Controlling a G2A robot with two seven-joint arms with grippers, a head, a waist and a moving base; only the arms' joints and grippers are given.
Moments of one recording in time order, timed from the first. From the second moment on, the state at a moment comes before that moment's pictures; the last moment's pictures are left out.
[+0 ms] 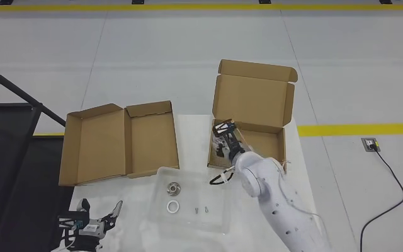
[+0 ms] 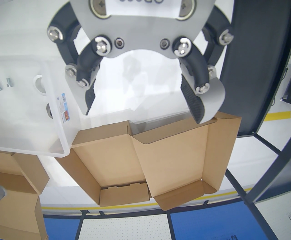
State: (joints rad) left arm 1.84 -1.17 -1.69 -1.83 1.25 0.00 0.22; right arm -0.73 -1.43 1.03 -1.37 -1.25 0.06 0.70
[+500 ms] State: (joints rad) left arm 1.84 -1.17 -1.69 -1.83 1.25 0.00 0.22; right arm -0.62 -1.46 1.02 -1.06 -1.24 0.12 0.60
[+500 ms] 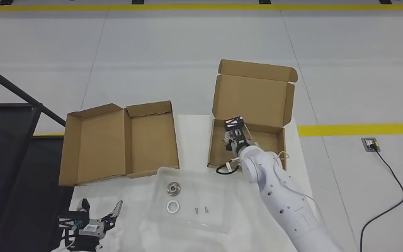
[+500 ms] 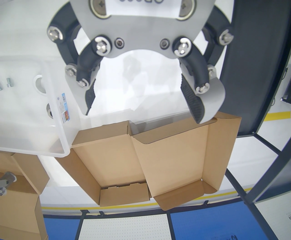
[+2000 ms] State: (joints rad) left arm 1.84 -1.17 -1.69 -1.83 1.25 0.00 0.22; right arm -0.70 -1.47 1.09 -1.20 -1.25 0.01 0.60
